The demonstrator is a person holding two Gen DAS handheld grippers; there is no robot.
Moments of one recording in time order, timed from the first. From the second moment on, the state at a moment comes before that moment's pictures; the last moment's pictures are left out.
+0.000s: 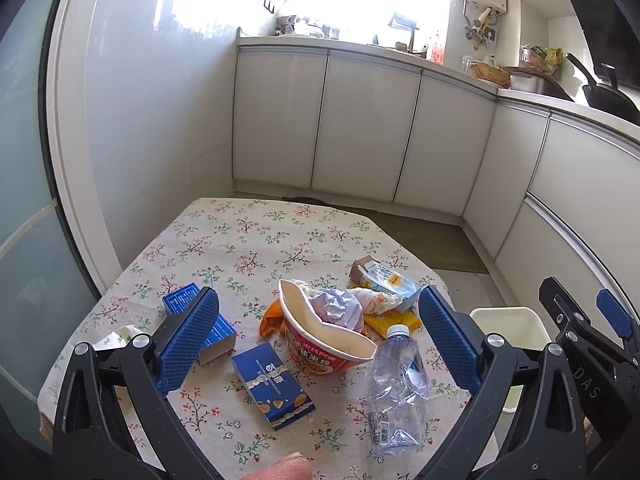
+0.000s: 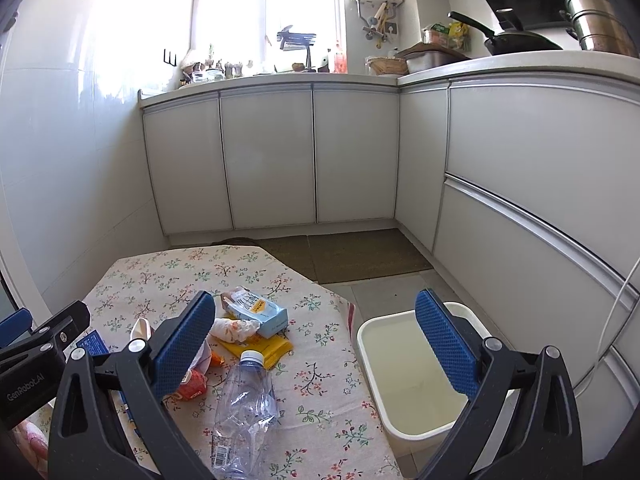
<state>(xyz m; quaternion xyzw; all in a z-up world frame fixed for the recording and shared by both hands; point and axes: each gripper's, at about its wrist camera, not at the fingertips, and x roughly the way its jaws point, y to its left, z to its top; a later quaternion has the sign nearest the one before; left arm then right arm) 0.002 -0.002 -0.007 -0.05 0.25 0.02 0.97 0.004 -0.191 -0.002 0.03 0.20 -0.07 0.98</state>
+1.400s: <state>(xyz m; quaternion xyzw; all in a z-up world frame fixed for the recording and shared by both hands) 0.083 0.115 -0.046 -0.20 0.41 0.08 0.89 0.085 -0.154 0.000 -0.01 0.34 0.01 0.94</state>
